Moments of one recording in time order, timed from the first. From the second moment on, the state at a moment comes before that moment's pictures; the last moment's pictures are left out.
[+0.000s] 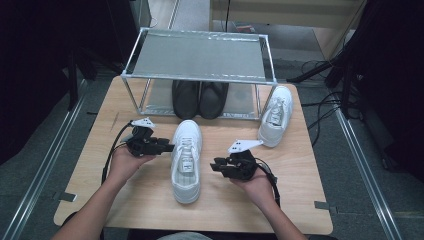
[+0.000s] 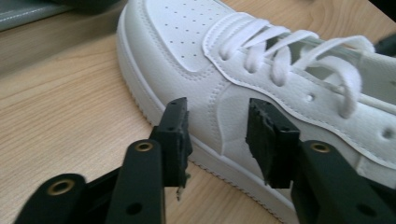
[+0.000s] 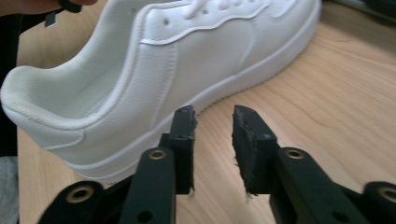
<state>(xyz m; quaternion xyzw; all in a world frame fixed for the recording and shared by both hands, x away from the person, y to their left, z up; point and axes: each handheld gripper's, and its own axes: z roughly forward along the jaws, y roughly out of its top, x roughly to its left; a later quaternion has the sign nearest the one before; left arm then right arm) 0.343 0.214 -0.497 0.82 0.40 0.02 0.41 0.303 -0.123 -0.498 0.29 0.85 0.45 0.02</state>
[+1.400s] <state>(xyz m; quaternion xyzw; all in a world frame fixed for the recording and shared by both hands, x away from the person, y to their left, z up) 0.298 0.246 -0.503 0.82 0.43 0.04 0.37 0.372 -0.212 -0.467 0.38 0.80 0.46 0.07</state>
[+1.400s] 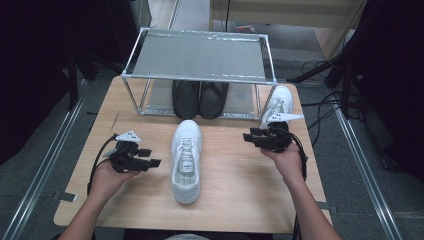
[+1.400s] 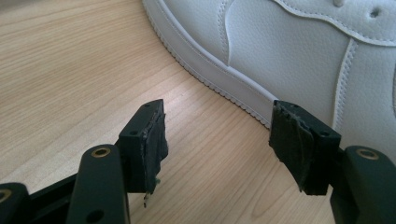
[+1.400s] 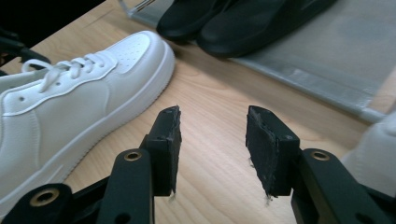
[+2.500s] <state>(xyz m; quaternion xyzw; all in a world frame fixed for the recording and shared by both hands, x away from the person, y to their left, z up) 0.276 0.263 -0.506 0.81 0.45 0.05 0.37 0.418 -0.262 -0.466 0.43 0.80 0.40 0.09</state>
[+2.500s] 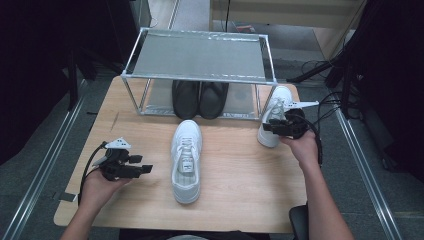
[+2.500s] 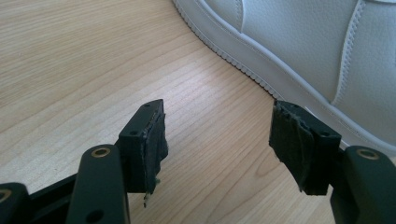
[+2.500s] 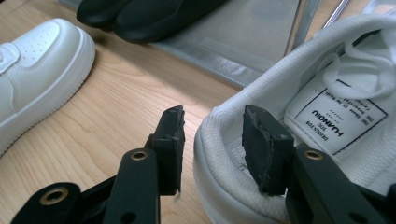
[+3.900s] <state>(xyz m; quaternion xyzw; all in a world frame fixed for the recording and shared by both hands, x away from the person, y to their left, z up) 0.278 0.262 -0.504 0.81 0.45 0.05 0.37 0.424 -0.250 -0.467 0.41 0.84 0.33 0.12</state>
